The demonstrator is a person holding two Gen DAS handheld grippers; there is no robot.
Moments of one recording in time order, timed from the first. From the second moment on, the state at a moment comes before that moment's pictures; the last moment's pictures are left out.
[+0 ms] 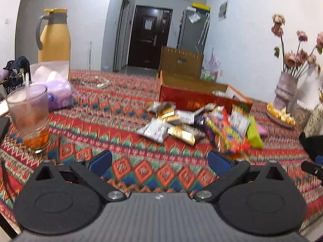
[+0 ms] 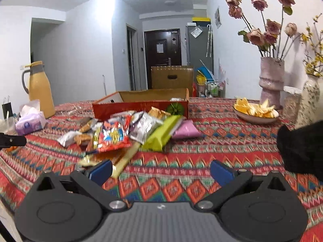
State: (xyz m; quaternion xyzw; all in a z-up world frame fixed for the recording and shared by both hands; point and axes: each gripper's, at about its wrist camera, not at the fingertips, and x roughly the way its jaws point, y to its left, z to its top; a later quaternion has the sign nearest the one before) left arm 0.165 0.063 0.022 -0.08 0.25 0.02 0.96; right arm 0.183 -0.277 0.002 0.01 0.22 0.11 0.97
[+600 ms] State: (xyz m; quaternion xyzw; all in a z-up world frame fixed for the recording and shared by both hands) left arm 0.183 0.057 0.016 -0.01 0.27 0.02 0.96; right arm 0.187 -0.270 -0.011 0.01 0.25 0.10 0.96
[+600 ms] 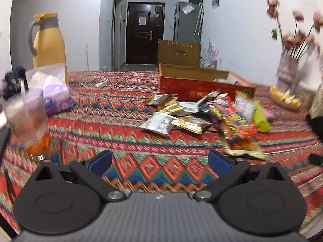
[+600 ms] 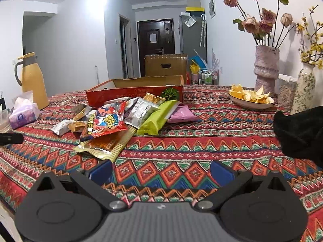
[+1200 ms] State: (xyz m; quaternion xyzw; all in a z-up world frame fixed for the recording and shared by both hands) left arm 0.333 0.066 -0.027 0.08 0.32 -0.07 0.94; right arm 0.264 -0.248 0.001 0.06 0.26 0.12 0.96
